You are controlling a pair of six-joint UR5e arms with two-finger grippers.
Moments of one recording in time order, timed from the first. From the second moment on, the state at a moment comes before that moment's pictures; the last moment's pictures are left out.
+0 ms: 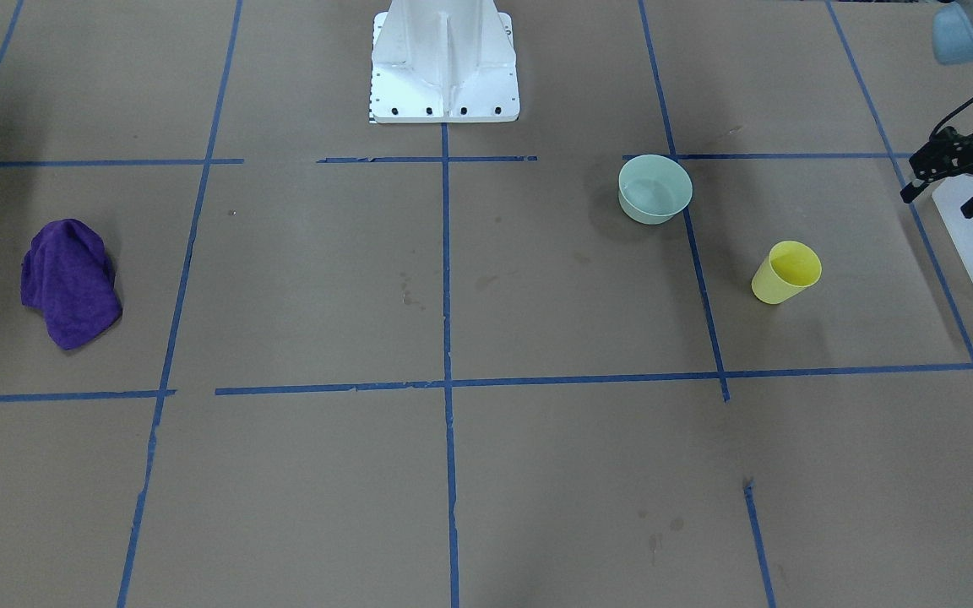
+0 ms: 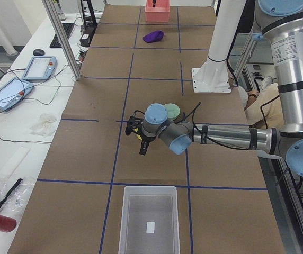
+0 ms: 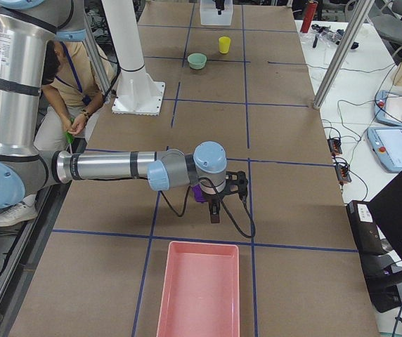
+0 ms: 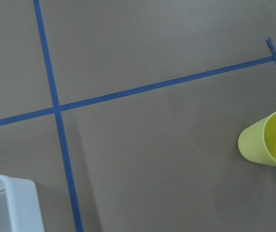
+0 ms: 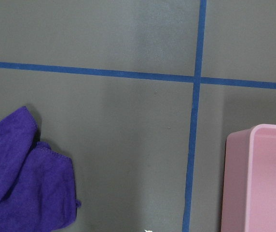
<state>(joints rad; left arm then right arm) -1.18 -1.34 -1.83 -2.26 -2.30 -0.62 1.47 -1.77 1.83 -1.40 2.37 0.16</state>
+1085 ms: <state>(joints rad) -0.99 -1.57 -1.77 -1.99 -2.14 -0.81 1.44 -1.76 1.83 -1.40 2.37 0.17</state>
